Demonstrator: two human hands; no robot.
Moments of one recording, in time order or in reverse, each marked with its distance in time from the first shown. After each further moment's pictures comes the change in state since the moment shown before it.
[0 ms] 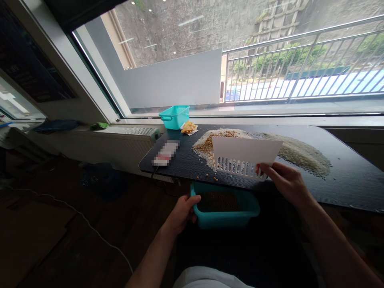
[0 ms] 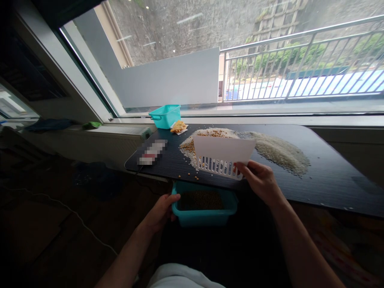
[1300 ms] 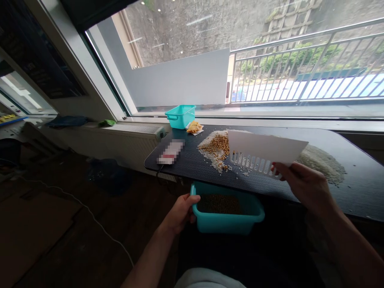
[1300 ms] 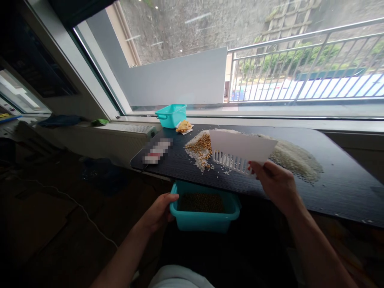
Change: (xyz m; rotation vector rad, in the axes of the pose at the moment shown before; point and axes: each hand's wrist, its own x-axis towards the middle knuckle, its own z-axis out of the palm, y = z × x) left_hand -0.014 0.015 -0.006 -0.035 -0.008 0.000; right_hand 0.002 -0.005 -0.006 -0.074 0.166 0.084
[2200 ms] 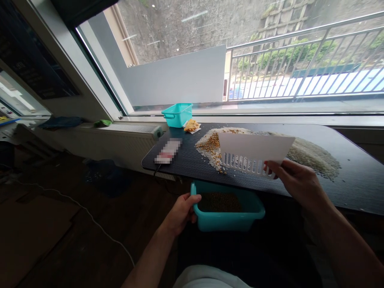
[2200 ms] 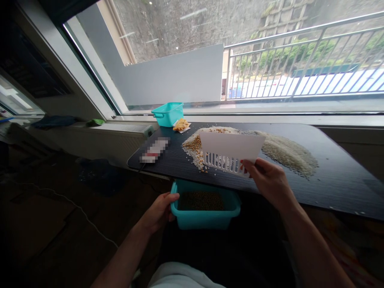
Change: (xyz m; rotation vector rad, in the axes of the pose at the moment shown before) left_hand -0.001 -0.006 0.003 -0.013 -0.008 -0.013; right_hand -0.004 -0.010 0.003 0.043 -0.115 -0.007
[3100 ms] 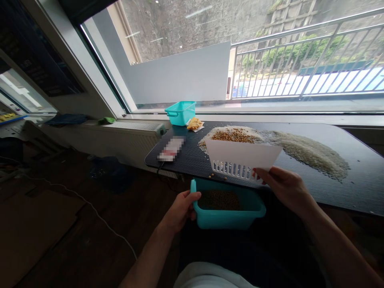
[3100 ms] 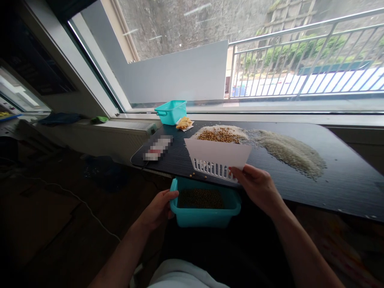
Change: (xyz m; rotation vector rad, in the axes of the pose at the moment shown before) left_hand -0.008 0.011 -0.001 0.010 0.014 0.020; right_hand -0.016 0.005 0.026 0.022 -0.135 -0.059
